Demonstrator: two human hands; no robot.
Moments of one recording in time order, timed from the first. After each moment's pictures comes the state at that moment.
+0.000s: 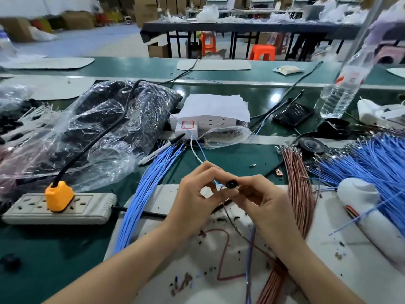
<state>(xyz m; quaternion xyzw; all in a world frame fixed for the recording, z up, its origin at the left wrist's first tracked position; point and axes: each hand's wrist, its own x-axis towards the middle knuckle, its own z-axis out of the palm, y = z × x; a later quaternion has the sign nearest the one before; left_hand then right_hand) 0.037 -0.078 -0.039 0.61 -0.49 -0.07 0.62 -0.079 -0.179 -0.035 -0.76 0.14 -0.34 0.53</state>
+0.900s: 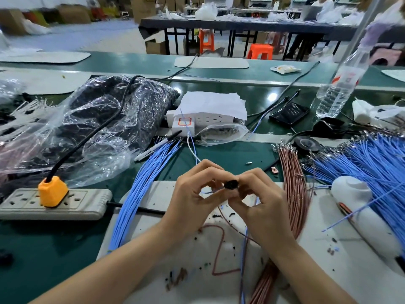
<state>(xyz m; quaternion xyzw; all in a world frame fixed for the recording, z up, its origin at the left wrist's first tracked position) 0.029 -0.074 -0.037 0.56 -0.52 -0.06 0.64 -0.076 -0.179 -0.041 -0.83 0.08 -0.43 0.33</state>
